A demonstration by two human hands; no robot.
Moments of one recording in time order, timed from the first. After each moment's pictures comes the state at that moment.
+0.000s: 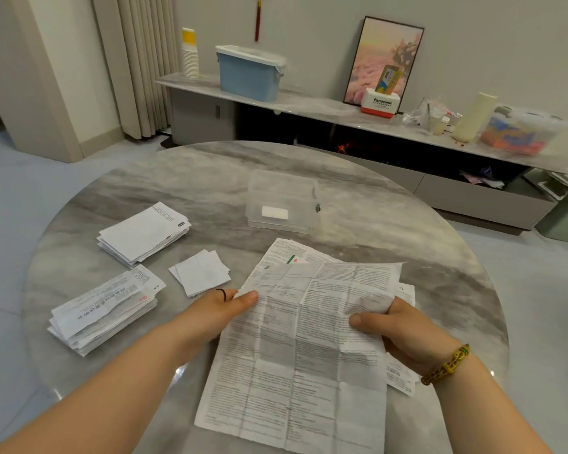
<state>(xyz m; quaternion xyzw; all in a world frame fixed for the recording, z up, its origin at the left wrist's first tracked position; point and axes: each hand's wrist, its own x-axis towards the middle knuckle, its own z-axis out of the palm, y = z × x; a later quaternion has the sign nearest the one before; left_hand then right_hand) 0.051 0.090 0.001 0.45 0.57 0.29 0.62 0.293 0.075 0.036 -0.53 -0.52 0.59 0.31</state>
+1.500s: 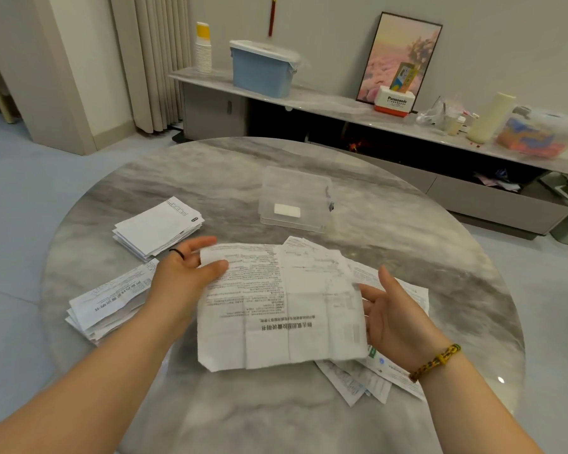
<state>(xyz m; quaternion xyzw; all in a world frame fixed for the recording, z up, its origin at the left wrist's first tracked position) 0.025 0.092 0.023 0.33 0.53 0.59 0.51 0.277 0.093 0.025 -0.48 -0.34 0.73 0.35</state>
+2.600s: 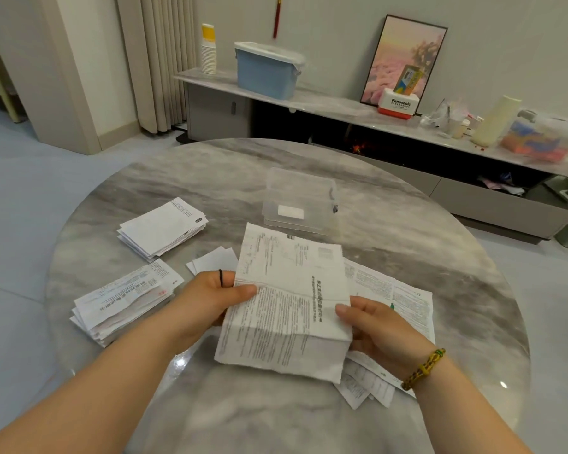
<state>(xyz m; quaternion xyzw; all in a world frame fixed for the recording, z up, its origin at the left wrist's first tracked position) 0.029 0.084 0.022 0.42 0.54 0.37 0.63 0.259 0.085 0.021 -0.53 -0.46 0.64 0.30</state>
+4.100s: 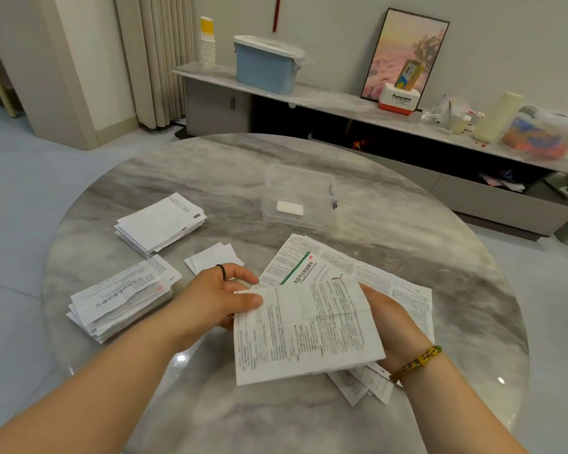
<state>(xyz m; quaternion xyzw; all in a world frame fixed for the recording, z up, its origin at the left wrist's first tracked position) 0.036 0.082 0.024 0.43 0.55 0.37 0.61 0.252 0.089 0.024 -0.53 -0.35 0.66 0.41</state>
